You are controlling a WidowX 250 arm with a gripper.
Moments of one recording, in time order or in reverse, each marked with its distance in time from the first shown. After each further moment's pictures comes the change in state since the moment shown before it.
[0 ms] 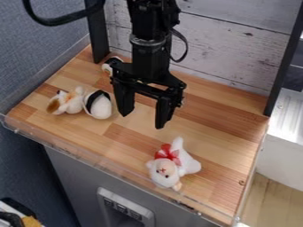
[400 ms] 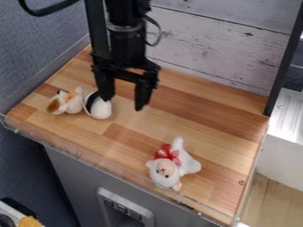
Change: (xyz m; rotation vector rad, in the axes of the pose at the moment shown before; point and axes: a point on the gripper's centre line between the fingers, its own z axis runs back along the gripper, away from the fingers) arm 0.017 0.051 -0.001 -0.008 0.016 0.078
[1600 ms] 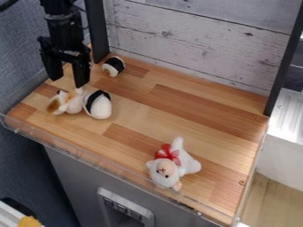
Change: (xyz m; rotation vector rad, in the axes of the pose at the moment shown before) arm 0.033 0.123 -0.026 0.004 -0.012 -0.042
